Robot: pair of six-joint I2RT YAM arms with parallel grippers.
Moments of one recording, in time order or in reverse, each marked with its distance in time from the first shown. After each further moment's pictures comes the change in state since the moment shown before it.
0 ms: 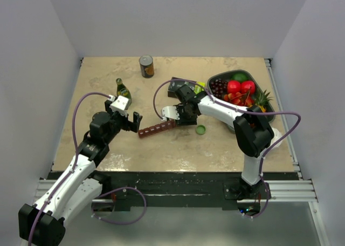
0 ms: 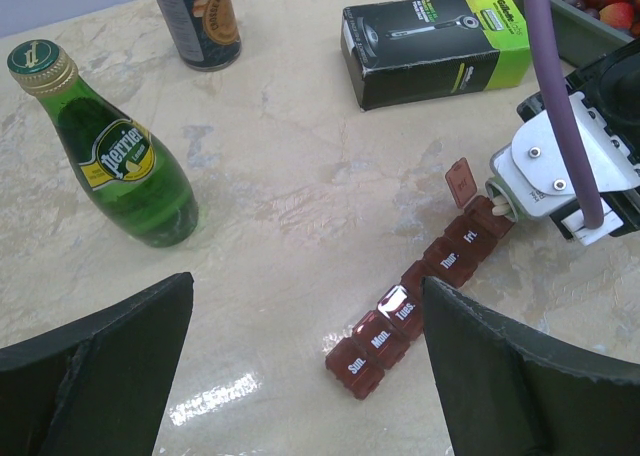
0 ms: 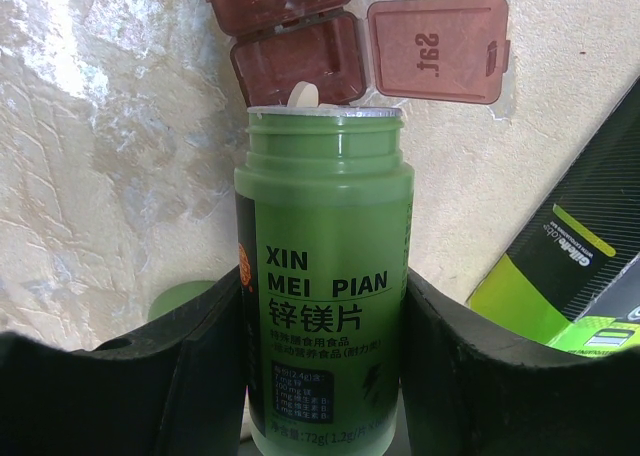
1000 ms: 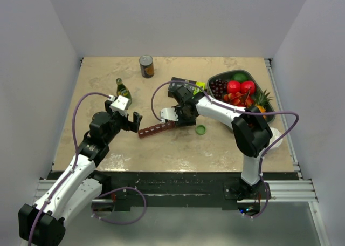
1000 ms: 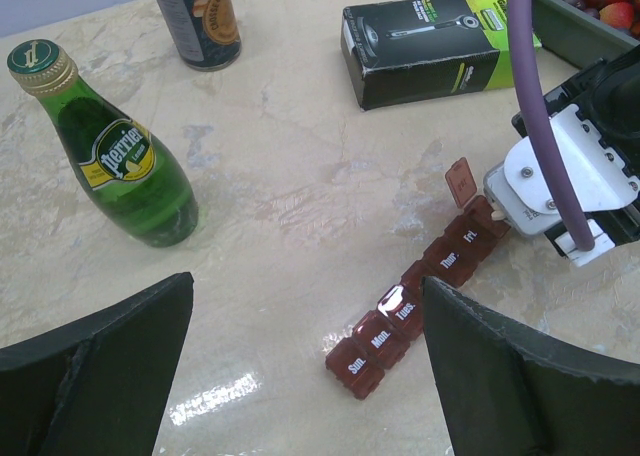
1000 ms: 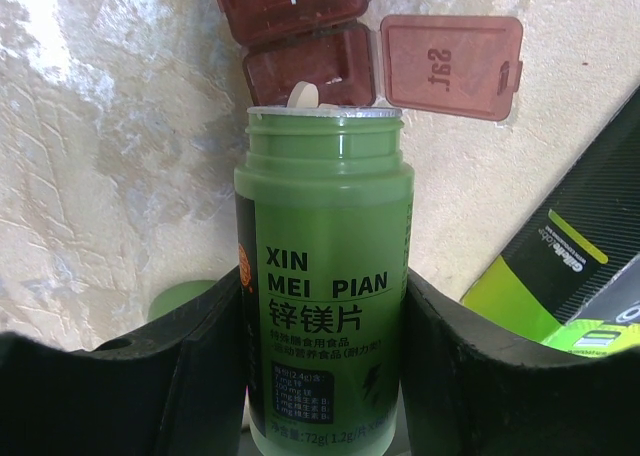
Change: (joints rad) left arm 0.000 0.000 0.000 0.000 0.000 0.000; right arm 0.026 0.011 0.013 -0.015 0.038 -0.010
